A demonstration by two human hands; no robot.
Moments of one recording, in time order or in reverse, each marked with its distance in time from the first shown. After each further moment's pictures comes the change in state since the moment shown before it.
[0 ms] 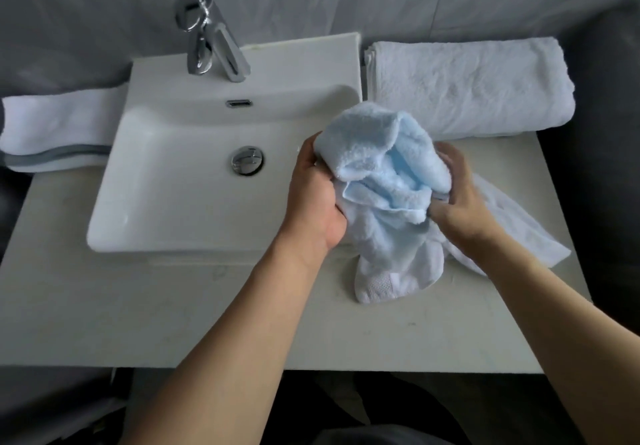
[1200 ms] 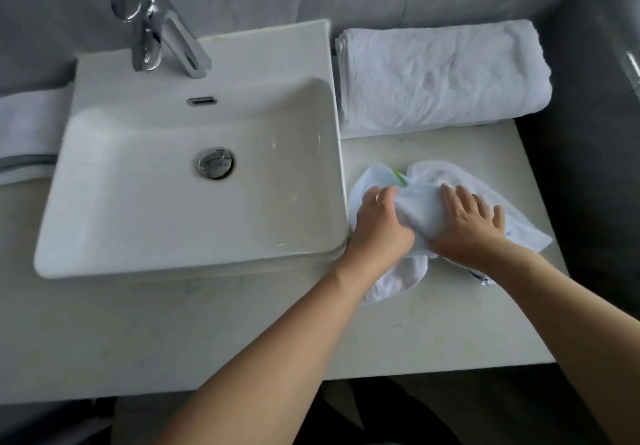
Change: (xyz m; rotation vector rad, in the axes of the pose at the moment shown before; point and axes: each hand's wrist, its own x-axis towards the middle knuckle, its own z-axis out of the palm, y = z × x) left_hand 0.026 -0.116 0.020 1.323 -0.272 0.080; right_hand -0.006 0.074 -0.036 -1.045 -0.191 0.495
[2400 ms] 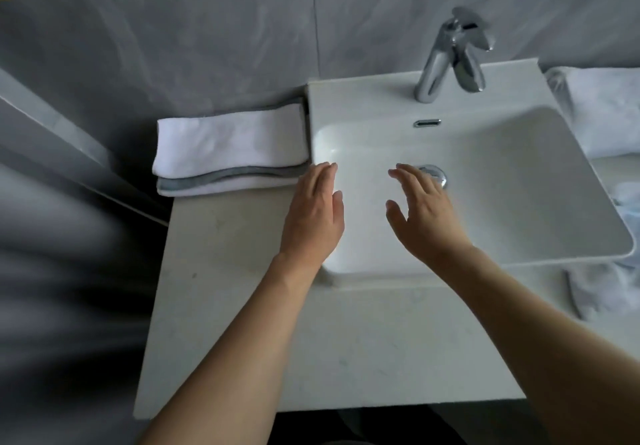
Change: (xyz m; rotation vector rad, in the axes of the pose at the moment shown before) left_hand -0.102 -0.306 -0.400 0.276 0.526 0.366; right_hand -0.109 -0.487 0.049 0.248 0.527 -0.511
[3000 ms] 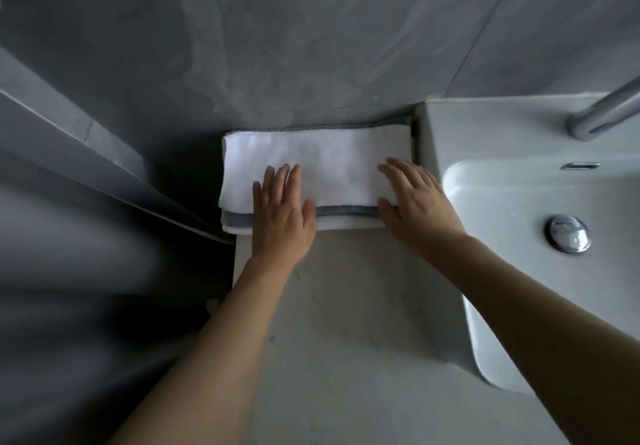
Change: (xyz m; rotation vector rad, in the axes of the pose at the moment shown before) left_hand 0.084 -0.261 -0.070 0.213 -0.069 -0.148; right_hand 0.171 -0.127 0.144 -0.108 -0.188 -0.090
